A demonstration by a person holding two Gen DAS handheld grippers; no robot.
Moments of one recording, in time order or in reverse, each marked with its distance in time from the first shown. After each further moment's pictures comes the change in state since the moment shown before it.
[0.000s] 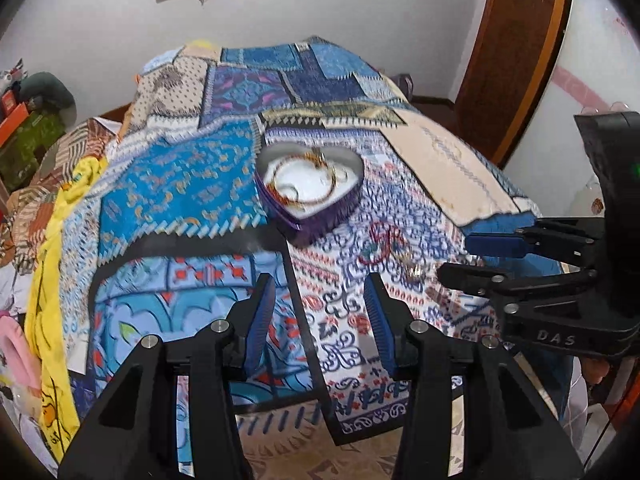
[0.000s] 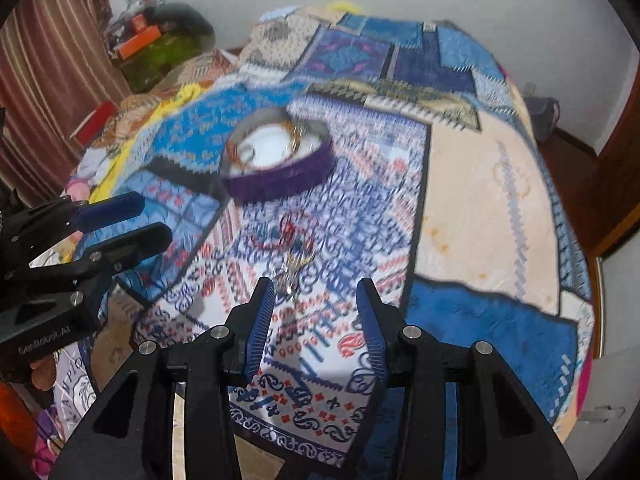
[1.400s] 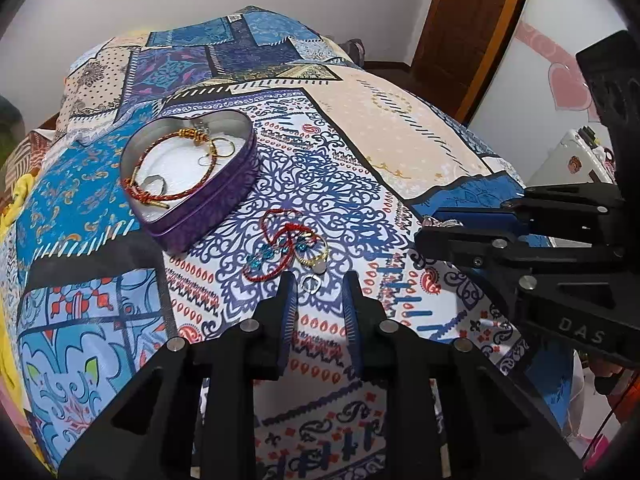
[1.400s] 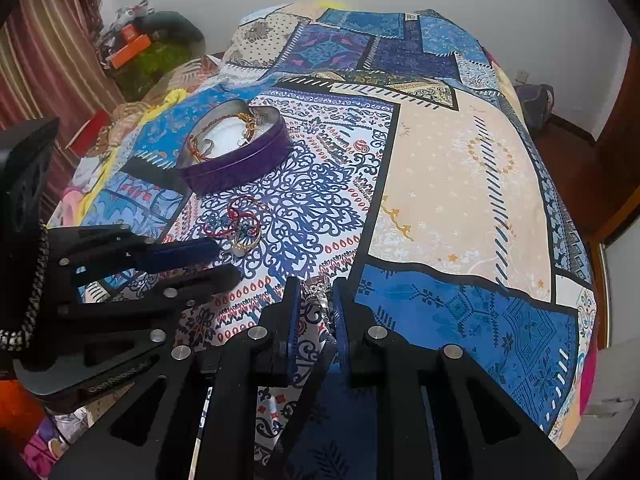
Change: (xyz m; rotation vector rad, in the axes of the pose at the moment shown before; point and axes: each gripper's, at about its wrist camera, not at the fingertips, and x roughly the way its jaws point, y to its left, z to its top) left arm 0.061 -0.060 0.011 0.117 0.093 -0.127; right arm -0.008 -0.040 -0.011 0.050 -0.037 0.015
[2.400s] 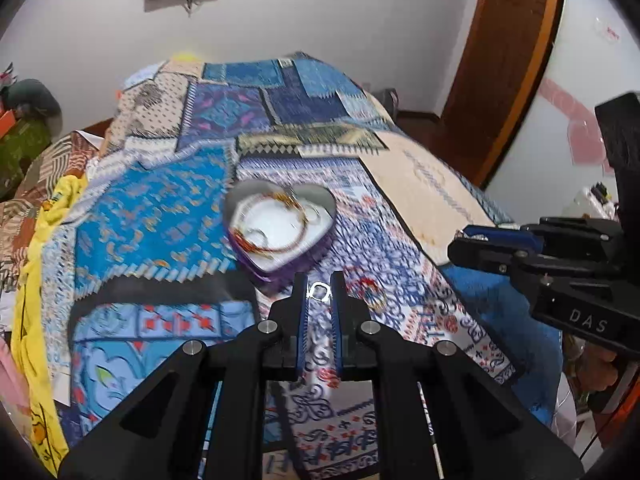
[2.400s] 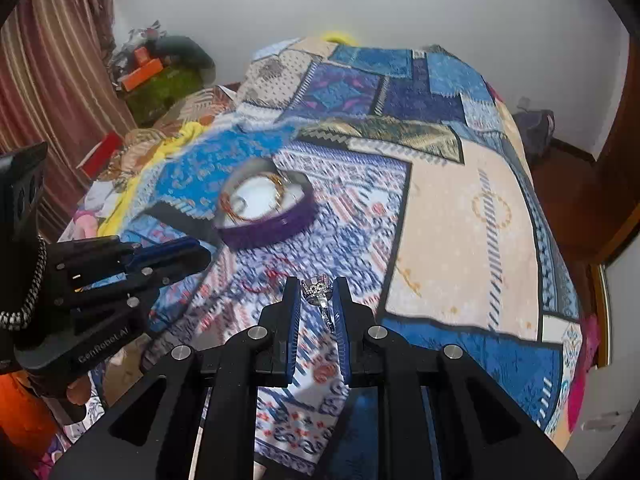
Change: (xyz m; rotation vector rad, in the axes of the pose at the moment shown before) left arm -0.068 0.043 0.012 -0.110 -0.172 0.077; right arm -0.029 0.024 0.033 -0.022 -0.112 0.013
